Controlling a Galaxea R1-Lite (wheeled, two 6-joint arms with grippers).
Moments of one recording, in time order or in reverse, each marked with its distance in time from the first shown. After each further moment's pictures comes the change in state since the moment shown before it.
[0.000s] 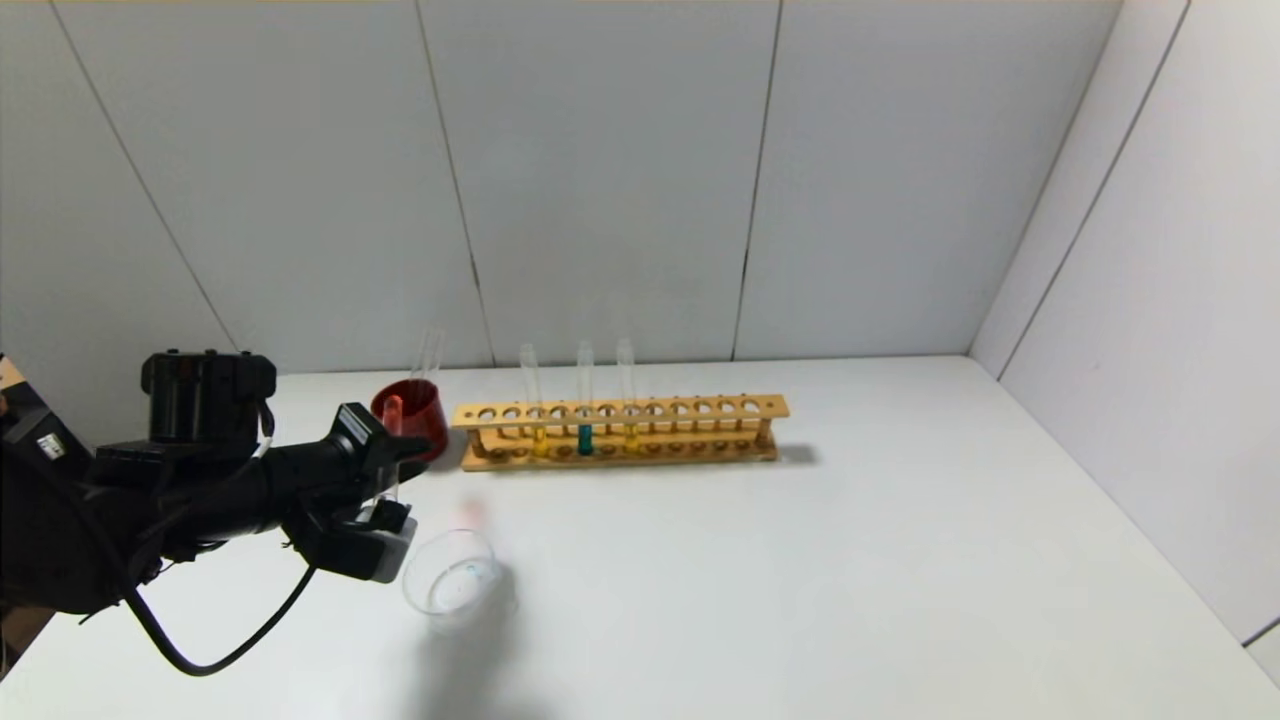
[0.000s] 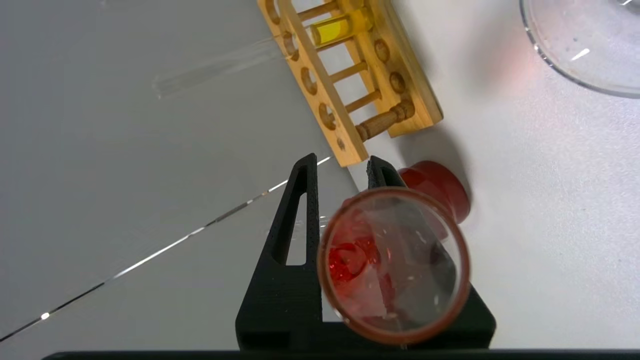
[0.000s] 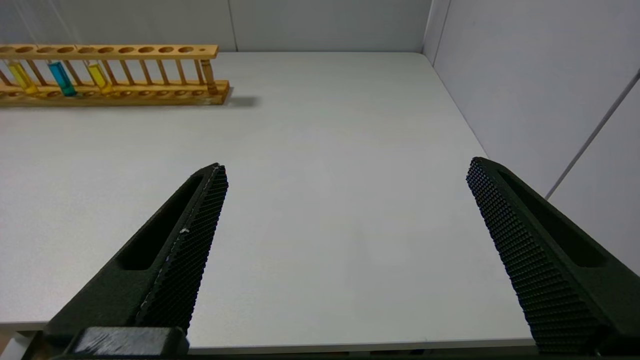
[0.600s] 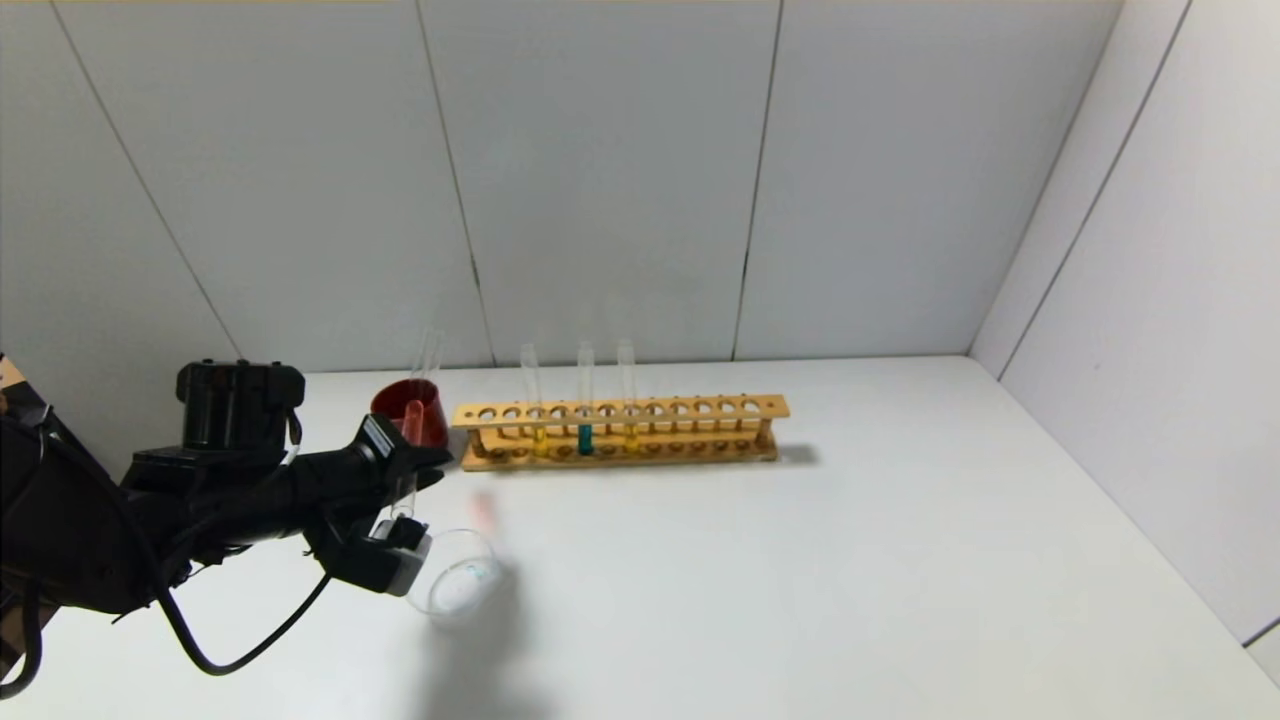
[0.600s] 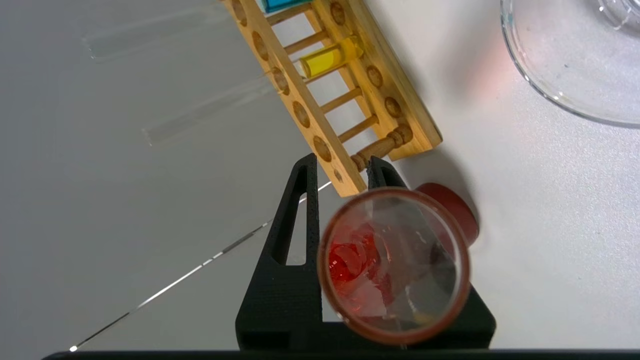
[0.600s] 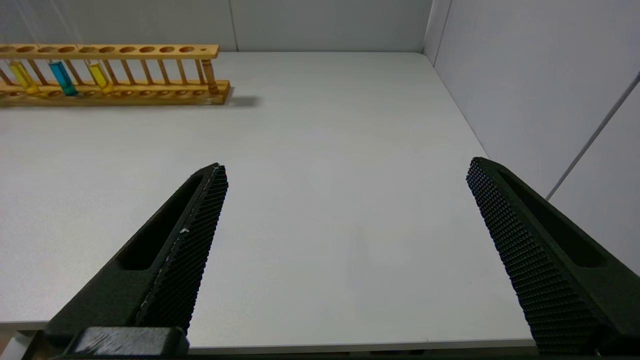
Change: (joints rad) left arm -0.026 0.052 0.000 -0.034 -0.004 0.070; right arm 0.000 0.000 0.000 0.000 0.000 0.000
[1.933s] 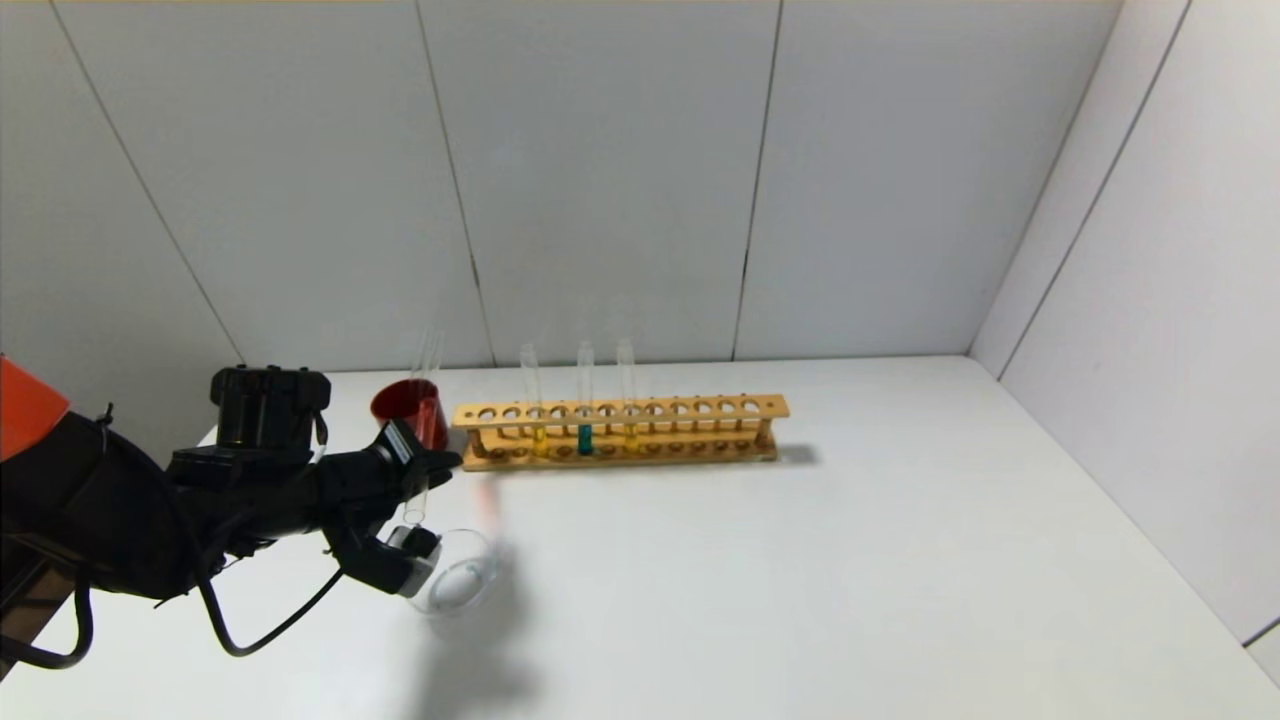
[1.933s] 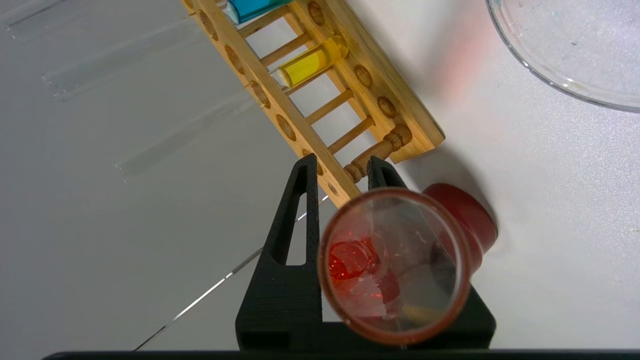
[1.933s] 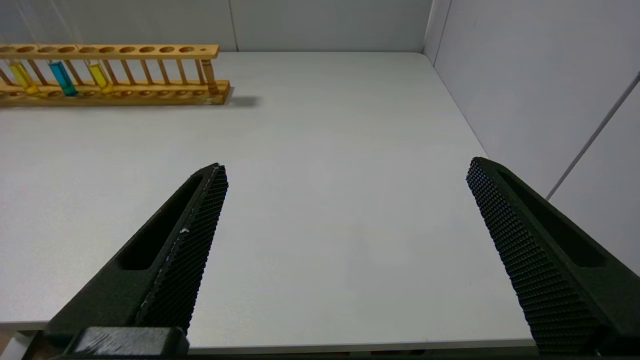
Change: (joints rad) left arm -0.006 0.085 -0.037 -0.030 0.019 0.119; right arm 0.000 0.000 0.000 0.000 0.000 0.000
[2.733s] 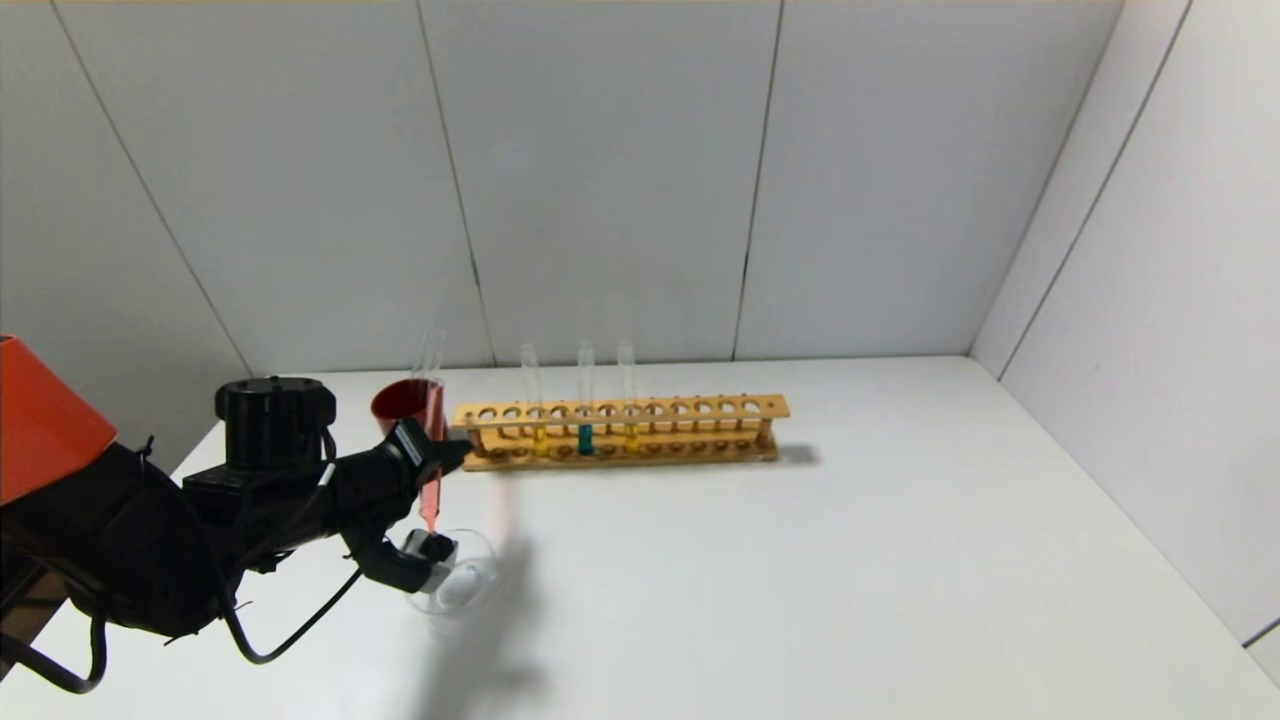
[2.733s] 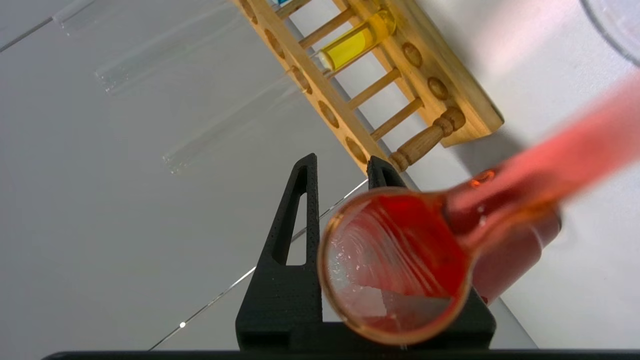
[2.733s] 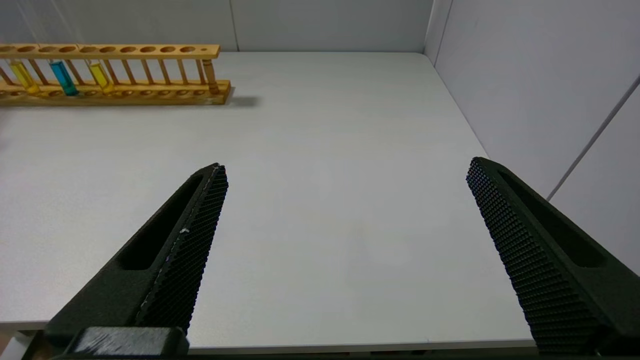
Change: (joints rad) left arm -0.038 0.046 0.087 -0.285 0.032 0.009; right arm 0.000 0.000 0.000 0.000 0.000 0.000
